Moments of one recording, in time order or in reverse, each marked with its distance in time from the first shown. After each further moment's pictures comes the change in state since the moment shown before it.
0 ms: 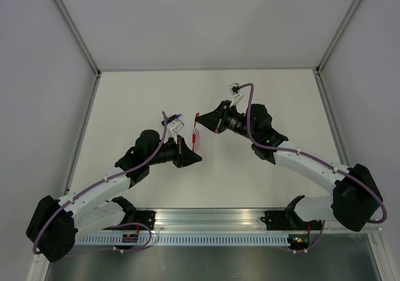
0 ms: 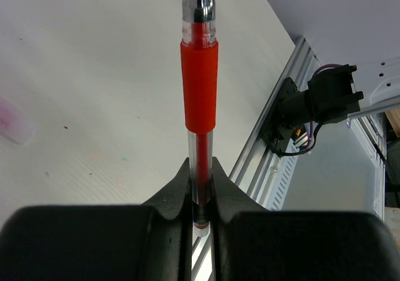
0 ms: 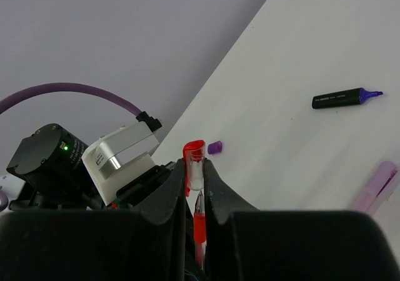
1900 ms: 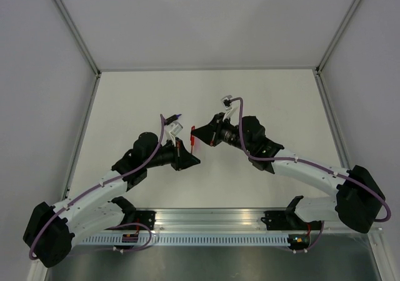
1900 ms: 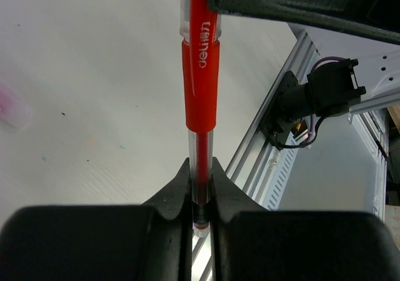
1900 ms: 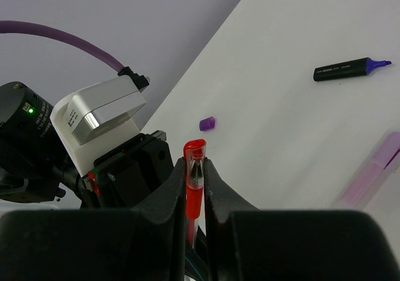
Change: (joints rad) left arm -0.009 -0.065 -0.005 -0.068 -0.027 0.000; right arm 0.124 -0.026 -0.068 -0.023 0.110 -0.069
